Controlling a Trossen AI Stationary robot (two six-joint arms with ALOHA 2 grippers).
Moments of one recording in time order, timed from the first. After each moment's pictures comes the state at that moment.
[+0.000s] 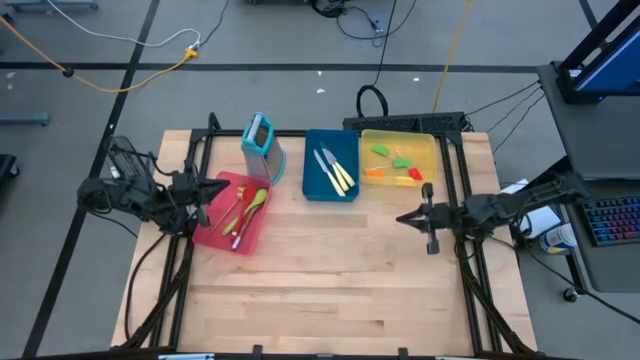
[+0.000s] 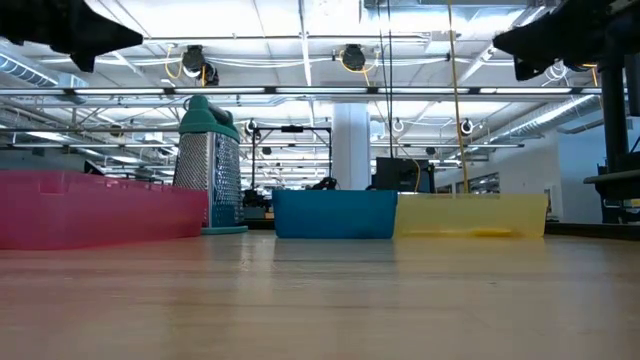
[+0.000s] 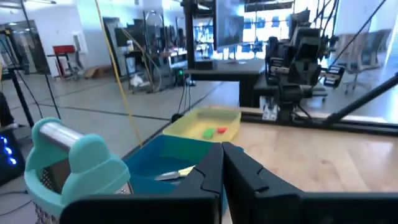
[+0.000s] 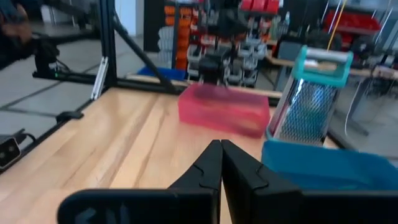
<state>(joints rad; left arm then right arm) -0.26 0.09 0.38 -0.28 -0.60 0.04 0.30 0.42 0.27 0.07 0.26 -0.06</state>
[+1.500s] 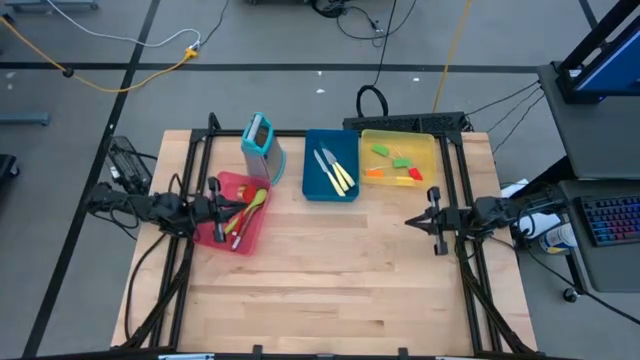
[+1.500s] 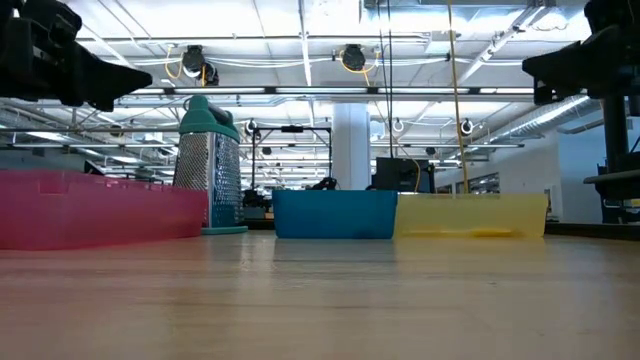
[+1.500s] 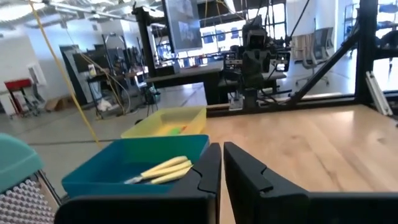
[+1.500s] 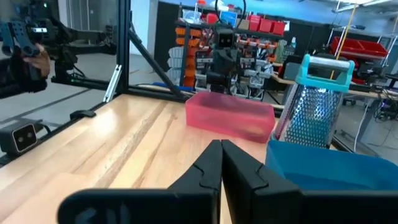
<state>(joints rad) -0.26 0.01 0.01 0.07 -0.42 0.19 0.30 0.00 0.09 -0.07 0.20 -0.12</state>
